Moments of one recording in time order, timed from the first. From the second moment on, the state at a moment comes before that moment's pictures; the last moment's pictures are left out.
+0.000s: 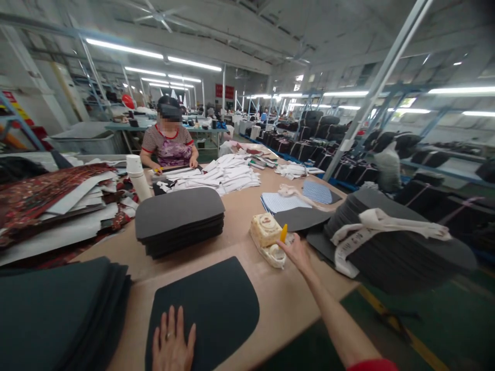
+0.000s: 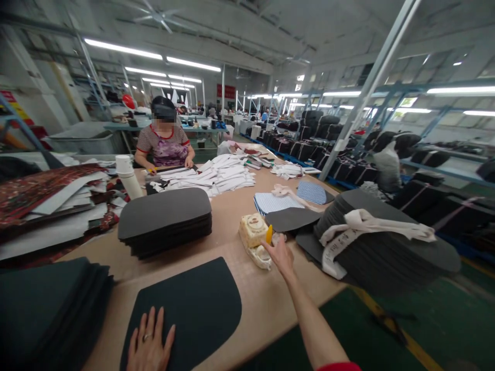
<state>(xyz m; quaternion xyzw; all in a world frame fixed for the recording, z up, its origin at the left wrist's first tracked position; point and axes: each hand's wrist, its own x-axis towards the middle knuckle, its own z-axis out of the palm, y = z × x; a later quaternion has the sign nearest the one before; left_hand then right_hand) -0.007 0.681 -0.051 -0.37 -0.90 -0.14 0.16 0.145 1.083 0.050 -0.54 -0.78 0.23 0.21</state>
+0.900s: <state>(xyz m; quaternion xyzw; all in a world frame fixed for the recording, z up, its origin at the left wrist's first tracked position) -0.005 0.687 -0.051 -0.35 -0.91 -0.10 0.19 0.173 1.076 0.024 -0.46 -0.78 0.29 0.31</state>
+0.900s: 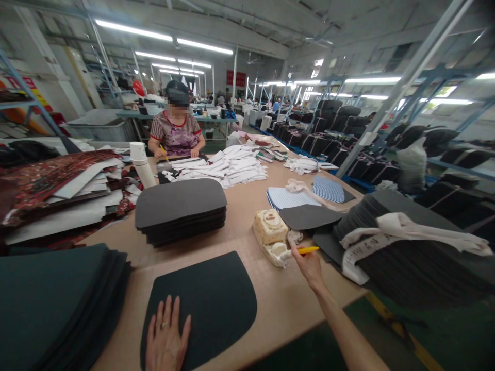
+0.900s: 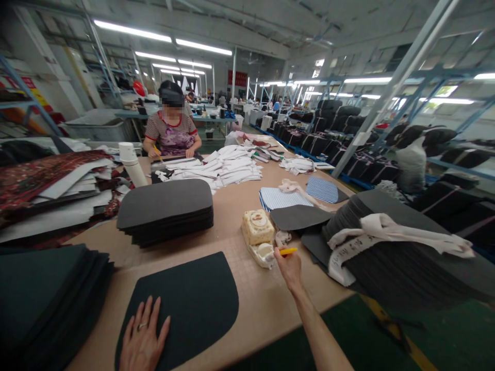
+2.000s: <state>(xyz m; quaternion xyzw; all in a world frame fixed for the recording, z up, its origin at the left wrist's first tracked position) -0.004 0.691 -0.048 -0.34 -0.92 -0.10 0.19 0.223 1.058 0.044 -0.16 -0.96 0.19 0.11</state>
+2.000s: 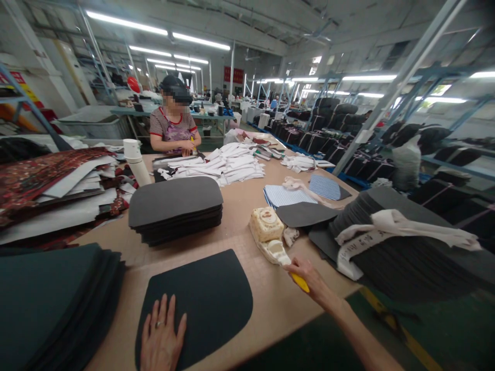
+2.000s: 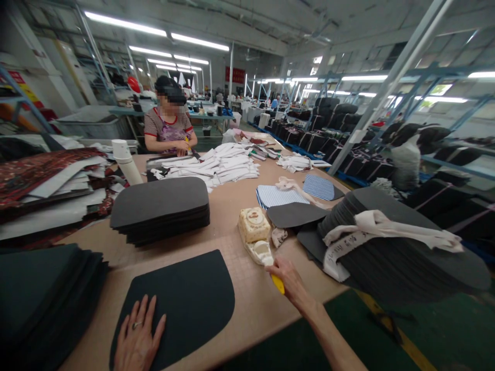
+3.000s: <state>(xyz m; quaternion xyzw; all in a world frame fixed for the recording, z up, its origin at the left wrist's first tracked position) -0.005 0.688 -0.045 -0.34 -0.91 -0.16 0.14 0.196 1.036 -0.022 -0.43 -0.37 0.68 0.47</state>
